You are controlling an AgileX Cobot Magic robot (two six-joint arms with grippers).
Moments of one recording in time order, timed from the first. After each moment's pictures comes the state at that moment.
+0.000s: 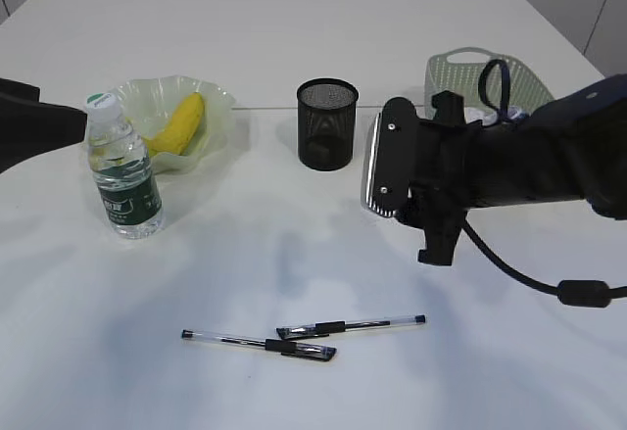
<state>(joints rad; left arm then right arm) 0.00 1.13 -0.67 1.80 -0.64 -1.63 0.44 1.68 -0.92 -1.84 -0.09 0.78</state>
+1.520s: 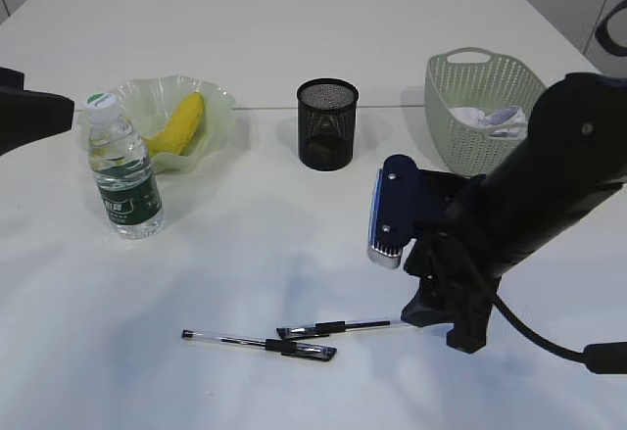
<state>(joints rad) 0.00 1.08 -0.67 1.83 -0.62 -1.64 0.46 1.68 -0.94 0.28 0.58 -1.11</state>
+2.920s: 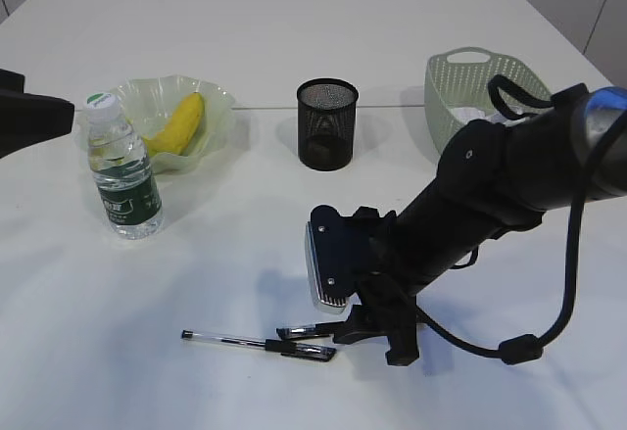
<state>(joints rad) 0.00 1.08 -0.67 1.84 -0.62 -1.64 0.49 1.96 -1.06 0.74 0.50 -1.84</state>
